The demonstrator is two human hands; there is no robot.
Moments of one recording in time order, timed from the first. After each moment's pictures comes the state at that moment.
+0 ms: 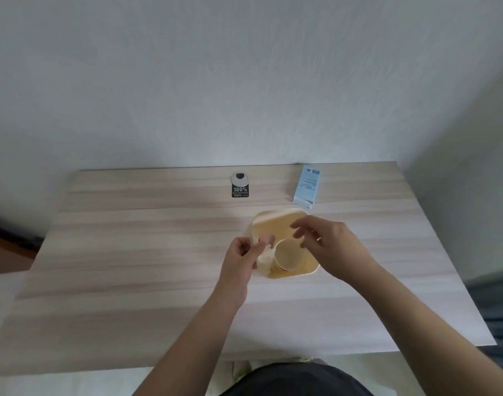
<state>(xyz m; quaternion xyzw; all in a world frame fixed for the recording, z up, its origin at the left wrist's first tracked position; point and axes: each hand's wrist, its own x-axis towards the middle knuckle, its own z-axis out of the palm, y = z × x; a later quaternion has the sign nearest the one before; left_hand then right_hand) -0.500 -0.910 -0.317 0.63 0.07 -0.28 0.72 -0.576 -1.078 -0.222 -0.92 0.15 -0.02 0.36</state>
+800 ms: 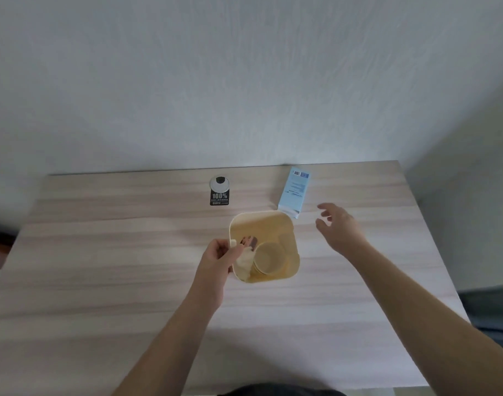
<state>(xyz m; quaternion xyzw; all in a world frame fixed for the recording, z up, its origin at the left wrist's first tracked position) -0.452 -0.964 -0.335 0.67 0.09 -0.28 0.68 -0.502 -1.244 -0.337 -0.89 0.32 0.04 0.33</state>
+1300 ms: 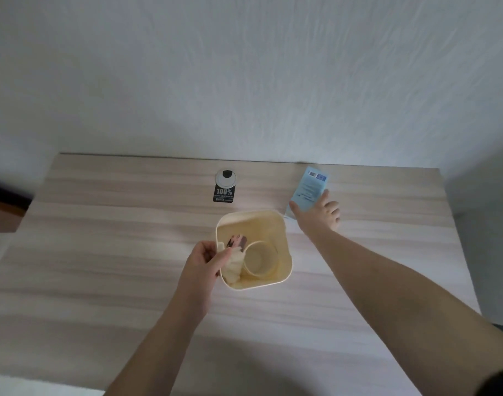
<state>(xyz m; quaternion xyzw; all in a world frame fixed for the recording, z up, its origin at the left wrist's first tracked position) -0.440 -0.979 -0.347 0.69 0.16 -0.22 0.67 -0.388 -1.244 -0.439 -0.86 0.43 0.09 0.25</state>
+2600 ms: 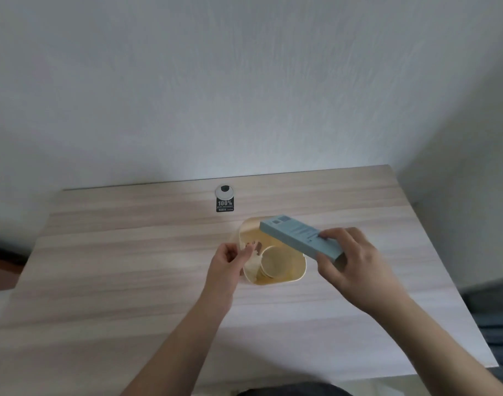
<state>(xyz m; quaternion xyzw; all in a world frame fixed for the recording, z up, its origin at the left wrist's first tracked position) -0.471 -0.955 -0.317 0.67 0.09 -0.27 0.68 -0.606 -1.147 -0.218 -0.93 0.19 -0.10 0.29</state>
